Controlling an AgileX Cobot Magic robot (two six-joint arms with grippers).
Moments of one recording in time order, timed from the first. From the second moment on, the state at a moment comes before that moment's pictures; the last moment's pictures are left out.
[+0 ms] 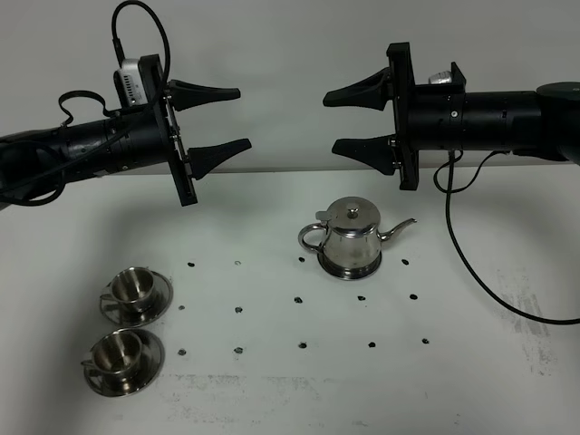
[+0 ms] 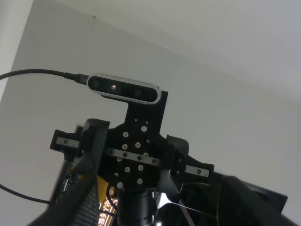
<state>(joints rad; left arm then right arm) -0.03 2.27 -1.68 -1.74 1.19 0.13 0.22 2.15 -1.73 1.50 1.08 -0.16</state>
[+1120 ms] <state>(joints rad) 0.15 2.17 -1.68 -1.39 1.19 0.22 0.12 2.13 -1.73 1.45 1.13 -0.45</state>
